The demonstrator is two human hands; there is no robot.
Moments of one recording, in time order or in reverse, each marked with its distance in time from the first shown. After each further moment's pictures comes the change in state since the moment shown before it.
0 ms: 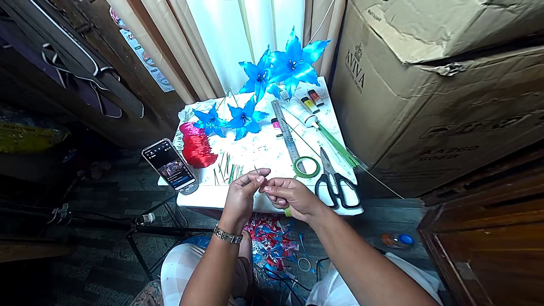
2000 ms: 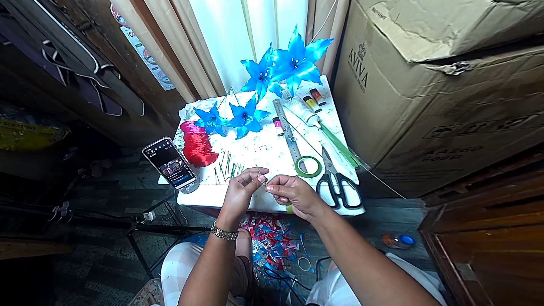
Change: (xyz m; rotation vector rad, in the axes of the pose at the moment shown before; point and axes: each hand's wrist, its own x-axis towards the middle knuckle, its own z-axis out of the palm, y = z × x) left_hand 0.003 0.007 -0.010 0.325 -0.070 0.074; right_hand 0.001 0.003 -0.001 -0.061 0.099 -0.084
